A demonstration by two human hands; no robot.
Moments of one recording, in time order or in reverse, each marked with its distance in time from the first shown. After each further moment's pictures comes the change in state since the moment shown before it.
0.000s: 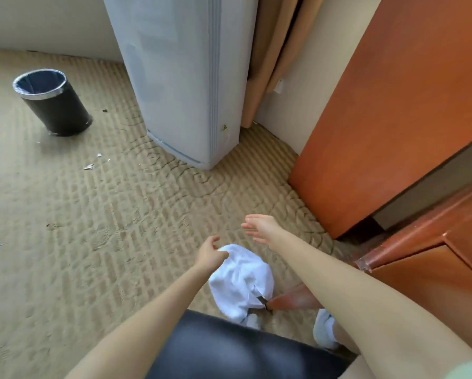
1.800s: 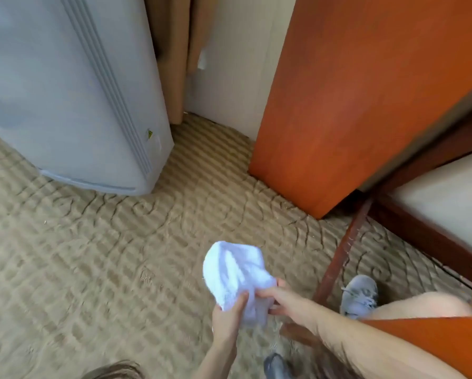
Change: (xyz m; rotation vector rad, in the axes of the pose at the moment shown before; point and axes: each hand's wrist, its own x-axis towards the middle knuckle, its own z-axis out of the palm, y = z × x) left_hand 0.121 -0.043 0.073 -0.436 -0.176 -0.231; right_hand 0.143 0.130 -0.014 0.378 0.199 0.325
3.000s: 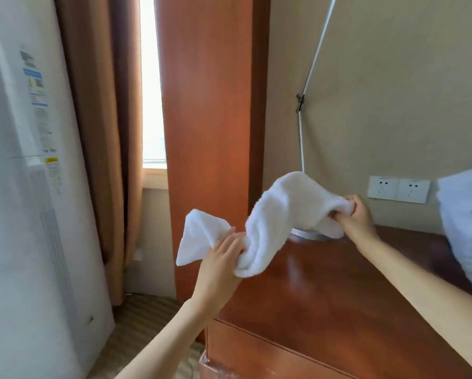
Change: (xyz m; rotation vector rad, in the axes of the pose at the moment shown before) left_hand -0.412 0.201 0.221 0.911 -0.166 1.934; right_hand -0.487 -0.120 -0.412 0.188 0.994 -1.252
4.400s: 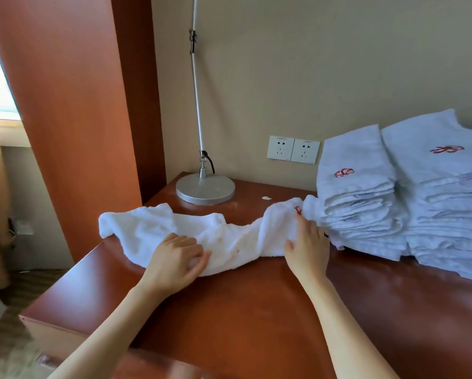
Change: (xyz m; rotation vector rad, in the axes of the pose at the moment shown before) left_hand 0.032 0.111 0.165 -0.007 -0.073 0.339; right_hand -0.028 0.144 -0.159 -0.911 0.106 -0.187
